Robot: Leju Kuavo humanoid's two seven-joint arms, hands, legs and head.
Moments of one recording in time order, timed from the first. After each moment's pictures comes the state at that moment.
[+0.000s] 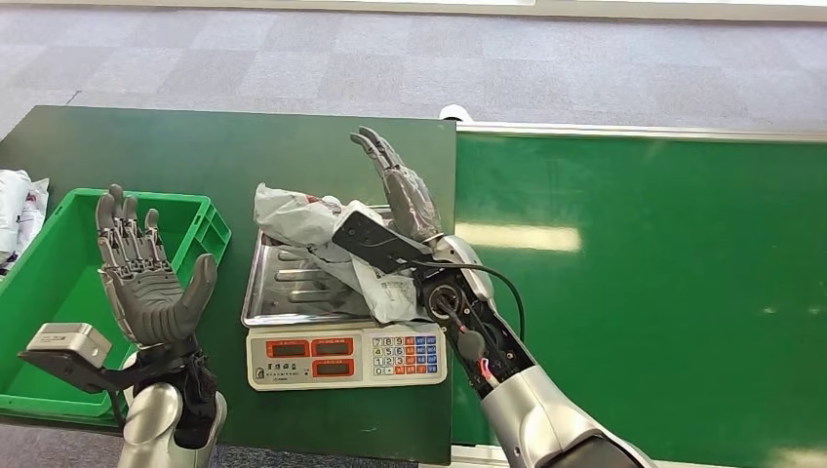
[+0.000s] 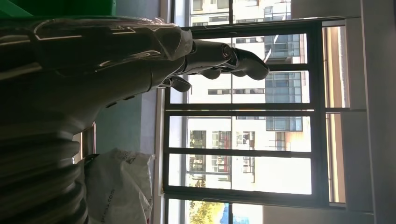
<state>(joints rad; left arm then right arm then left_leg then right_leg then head) -0.10 -0.15 -0.08 -1.68 0.03 0.31 -0.61 -0.73 0.35 0.51 -0.73 0.59 -0.15 -0.36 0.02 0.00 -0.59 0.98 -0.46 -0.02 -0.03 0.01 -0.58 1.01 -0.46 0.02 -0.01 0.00</state>
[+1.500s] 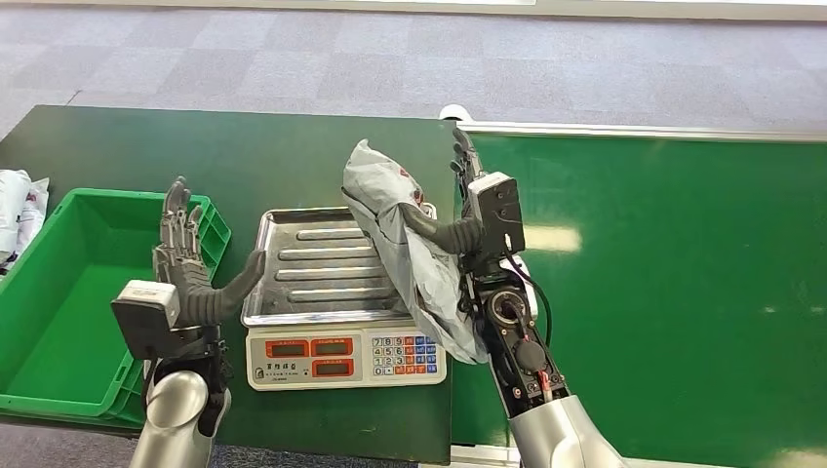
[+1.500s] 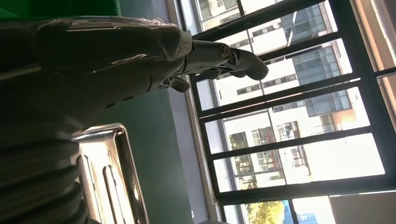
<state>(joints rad) -0.15 -0.13 -0.12 -1.60 -0.20 0.35 -0.45 -0.60 0.28 0.36 -0.95 0.09 -0.03 -0.33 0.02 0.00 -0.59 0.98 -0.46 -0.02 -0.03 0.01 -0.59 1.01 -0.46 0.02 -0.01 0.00</state>
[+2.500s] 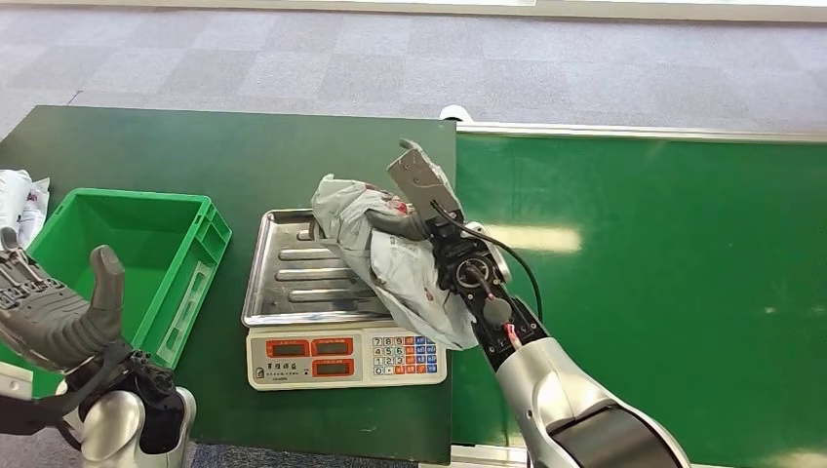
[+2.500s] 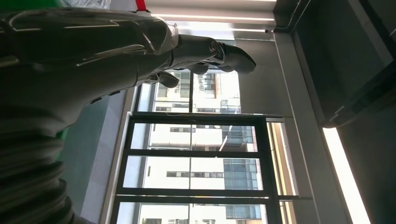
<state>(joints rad) -0.09 -0.17 0.00 -1.84 -0.01 0.63 -0.68 -0.85 0.33 0.41 -0.52 0.33 -0.02 -0.15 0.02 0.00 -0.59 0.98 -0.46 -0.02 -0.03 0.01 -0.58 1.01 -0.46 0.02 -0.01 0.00</state>
